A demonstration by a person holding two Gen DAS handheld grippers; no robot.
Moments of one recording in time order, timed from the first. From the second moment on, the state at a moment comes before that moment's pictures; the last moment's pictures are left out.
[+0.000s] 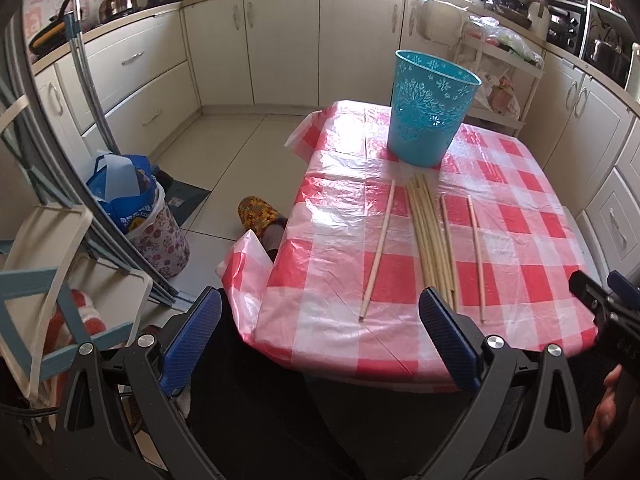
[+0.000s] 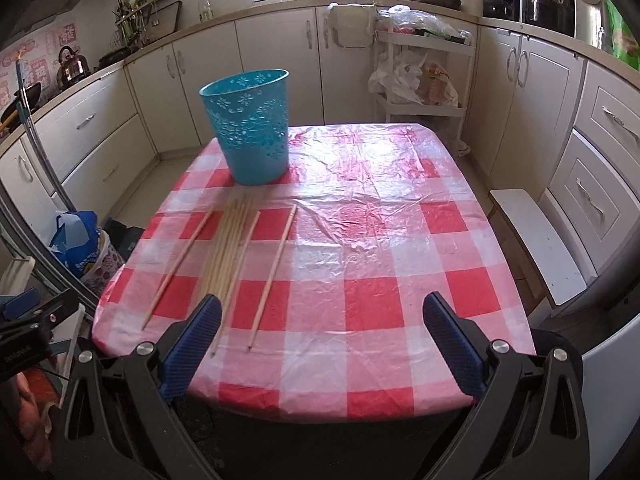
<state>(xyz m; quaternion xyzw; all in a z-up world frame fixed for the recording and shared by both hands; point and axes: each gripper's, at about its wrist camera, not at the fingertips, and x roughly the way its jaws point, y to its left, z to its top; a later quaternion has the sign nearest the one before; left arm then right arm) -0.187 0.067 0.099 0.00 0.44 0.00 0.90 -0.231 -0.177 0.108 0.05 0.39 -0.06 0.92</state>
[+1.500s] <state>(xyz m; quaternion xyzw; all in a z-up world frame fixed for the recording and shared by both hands) -0.013 -0.028 0.004 0.12 0.48 -0.17 0.86 -0.069 -0.174 0.021 0.00 0.50 0.05 0.86</state>
